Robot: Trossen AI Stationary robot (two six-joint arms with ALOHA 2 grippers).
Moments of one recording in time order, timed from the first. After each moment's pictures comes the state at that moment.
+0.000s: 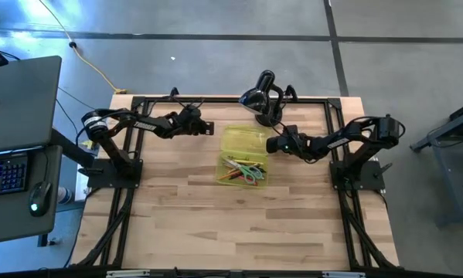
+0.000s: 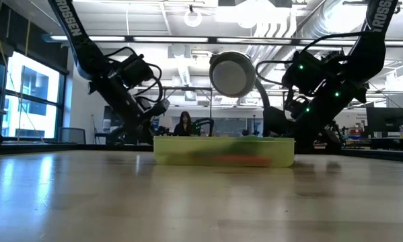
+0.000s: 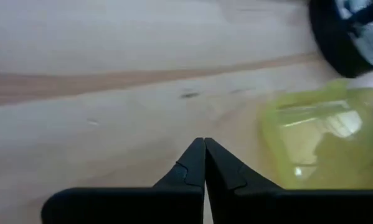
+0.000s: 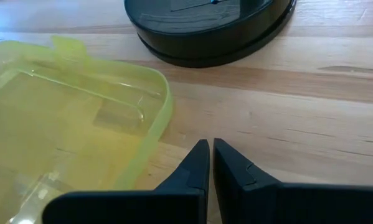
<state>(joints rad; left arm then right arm) 0.56 1.66 0.66 0.27 -0.06 -0.79 -0.30 1.59 0.40 0.38 0.50 0.92</state>
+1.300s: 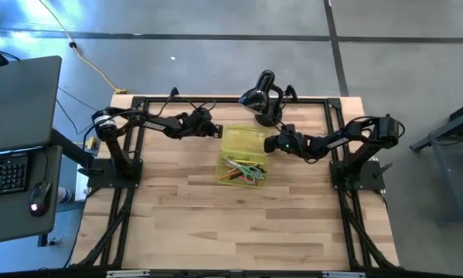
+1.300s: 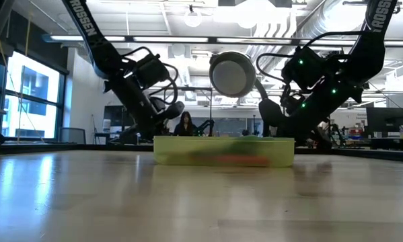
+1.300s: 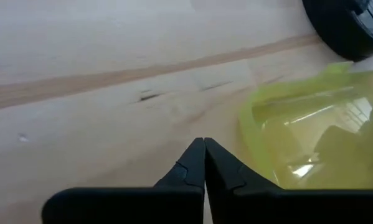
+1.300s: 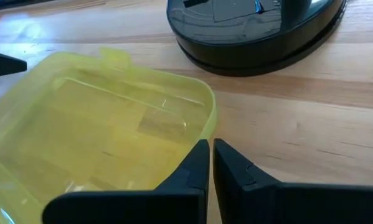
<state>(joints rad) 0.48 1.76 0.79 0.18 -0.13 -0.76 -0.30 1.59 0.40 0.48 0.44 0.89</state>
